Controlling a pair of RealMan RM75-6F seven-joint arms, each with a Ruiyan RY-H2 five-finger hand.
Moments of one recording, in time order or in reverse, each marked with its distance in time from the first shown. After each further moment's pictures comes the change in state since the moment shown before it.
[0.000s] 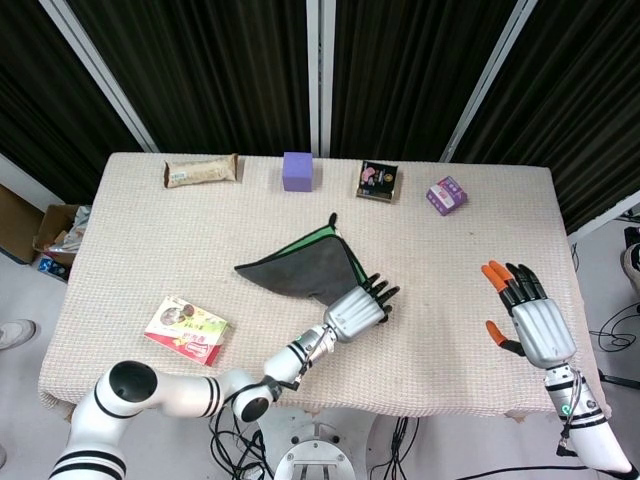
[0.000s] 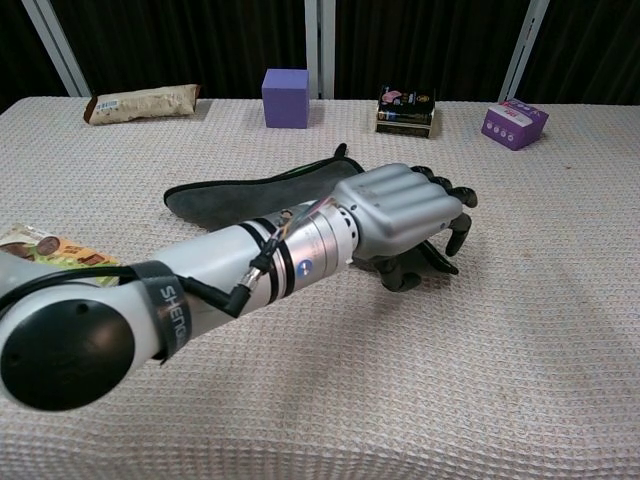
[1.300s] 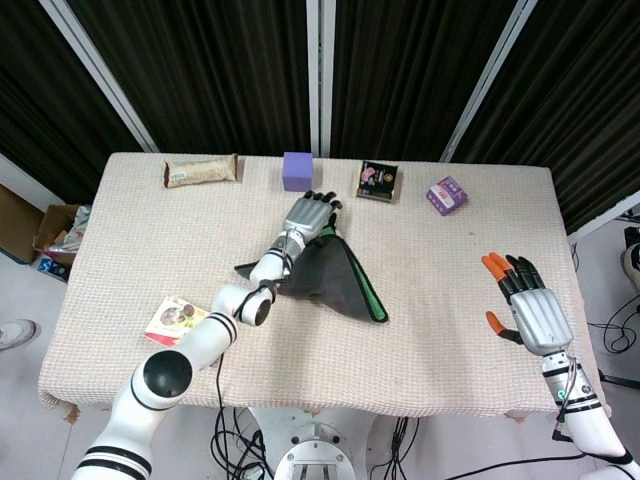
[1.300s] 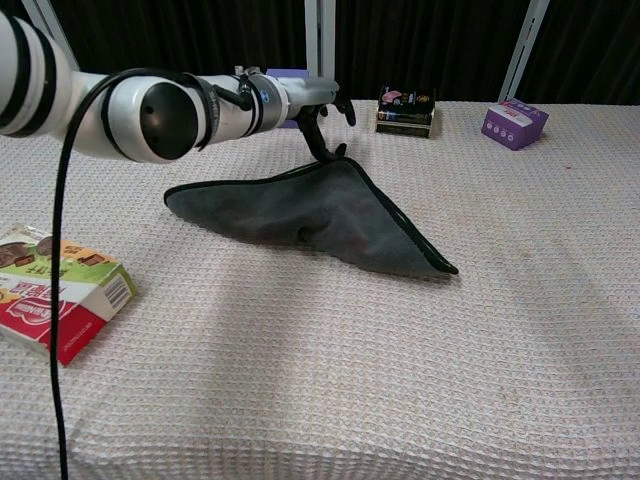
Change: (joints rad) left arm -0.227 -0.012 -0.177 0.737 -0.137 -0.448 -0.633; right arm 0.038 -0.009 0.028 0.013 0.063 -0.068 -0.012
